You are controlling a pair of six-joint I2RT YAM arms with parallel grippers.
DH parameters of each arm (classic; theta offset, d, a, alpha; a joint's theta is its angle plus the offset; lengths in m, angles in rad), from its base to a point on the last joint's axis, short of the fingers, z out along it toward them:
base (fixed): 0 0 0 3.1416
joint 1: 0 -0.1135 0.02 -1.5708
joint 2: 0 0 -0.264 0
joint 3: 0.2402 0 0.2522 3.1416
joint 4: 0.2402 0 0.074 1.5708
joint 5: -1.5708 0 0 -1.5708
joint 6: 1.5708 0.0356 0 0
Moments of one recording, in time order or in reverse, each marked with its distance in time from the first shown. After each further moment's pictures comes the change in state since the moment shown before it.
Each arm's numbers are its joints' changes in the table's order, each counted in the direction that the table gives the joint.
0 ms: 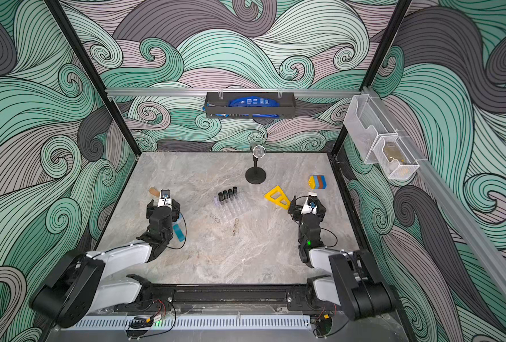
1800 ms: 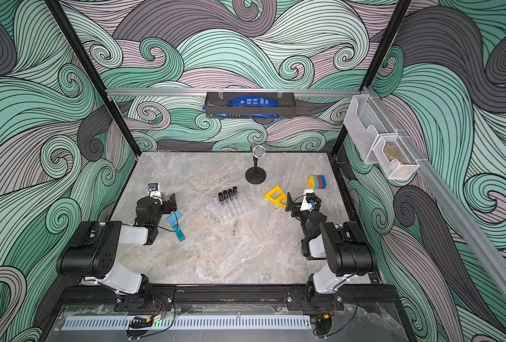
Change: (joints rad) left arm -0.340 -0.272 0.083 -0.190 -0.565 -0.117; right arm 0.125 -0.283 0.053 -0.336 0.433 -0.049
